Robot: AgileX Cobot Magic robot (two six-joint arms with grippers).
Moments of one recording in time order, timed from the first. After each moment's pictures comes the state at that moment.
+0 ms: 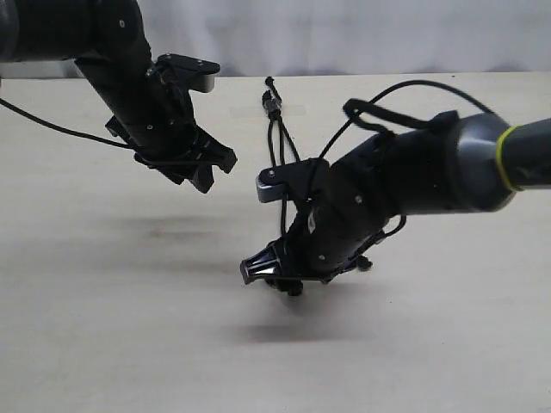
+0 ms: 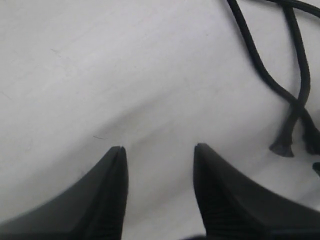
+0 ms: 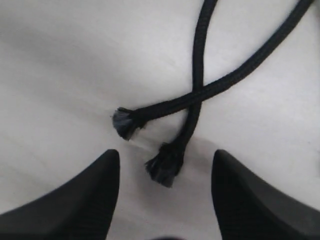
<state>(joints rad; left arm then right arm) -0.30 1.93 -1.38 -0.21 0.88 0.16 0.68 1.86 -1.01 -0.02 0.51 0.39</state>
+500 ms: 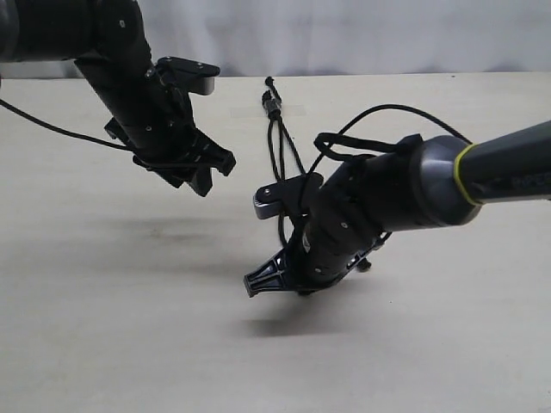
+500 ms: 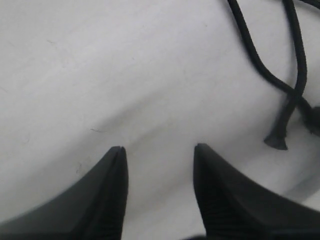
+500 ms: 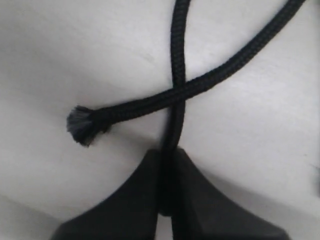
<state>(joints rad) -0.30 1.93 -1.38 -0.21 0.91 0.16 0.70 1.94 -1.01 -0.19 0.48 0.53</state>
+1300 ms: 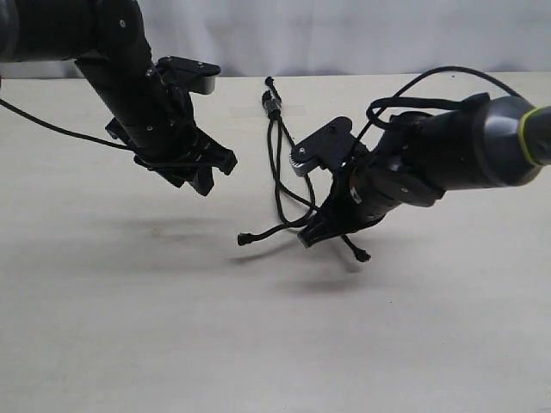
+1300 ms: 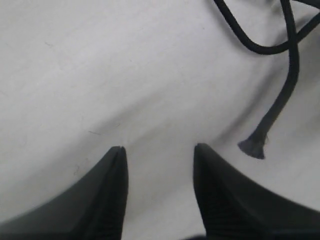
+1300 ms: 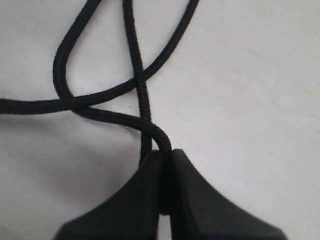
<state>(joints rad) -0.30 1.93 -1.38 -0.22 0.90 0.16 0.54 1.88 -1.01 -0.58 0.40 0.47</state>
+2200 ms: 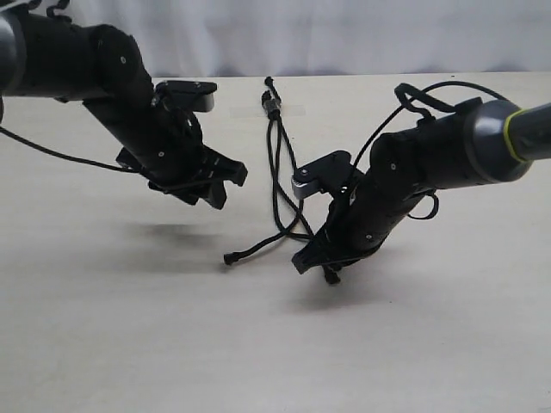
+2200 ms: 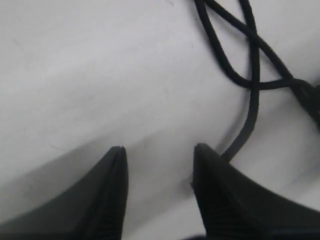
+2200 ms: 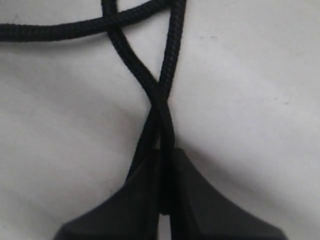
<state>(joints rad) -0.30 1.94 -1.25 -0.37 0.71 0.16 0.48 1.96 -1.02 0.14 0.49 -0.15</state>
